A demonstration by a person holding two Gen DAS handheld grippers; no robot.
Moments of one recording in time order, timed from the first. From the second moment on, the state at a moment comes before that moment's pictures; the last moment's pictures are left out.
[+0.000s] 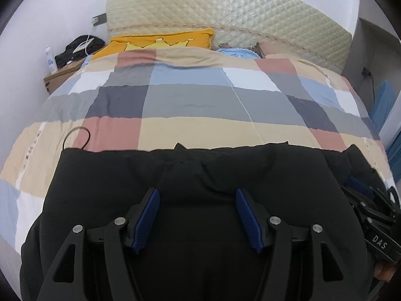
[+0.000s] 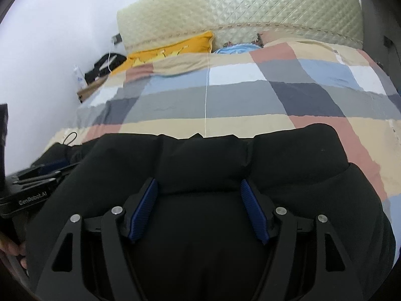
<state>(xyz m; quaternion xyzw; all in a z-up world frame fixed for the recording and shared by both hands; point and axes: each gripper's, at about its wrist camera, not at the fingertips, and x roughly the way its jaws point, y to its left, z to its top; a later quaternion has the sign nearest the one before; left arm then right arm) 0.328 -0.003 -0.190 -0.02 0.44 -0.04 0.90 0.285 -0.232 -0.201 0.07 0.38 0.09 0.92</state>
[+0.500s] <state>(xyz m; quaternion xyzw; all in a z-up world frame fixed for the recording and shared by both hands) 0.260 0.054 -0.146 -0.01 0.38 0.04 0.92 0.240 -0.272 -0.170 0.06 0.37 0.11 0.92</state>
